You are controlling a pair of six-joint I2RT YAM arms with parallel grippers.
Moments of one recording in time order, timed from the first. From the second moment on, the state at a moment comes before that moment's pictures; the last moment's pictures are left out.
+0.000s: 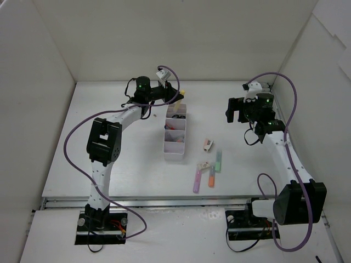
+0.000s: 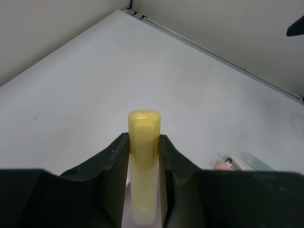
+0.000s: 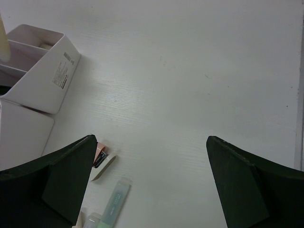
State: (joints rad) left arm -0.35 2.21 1.72 0.42 0.86 -0.21; right arm 0.03 1.28 1.05 -0.27 -0.18 -0.04
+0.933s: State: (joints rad) left arm -0.35 2.21 1.72 0.41 0.83 -0.19; right arm 0.03 1.27 1.05 -0.27 -0.18 -0.04
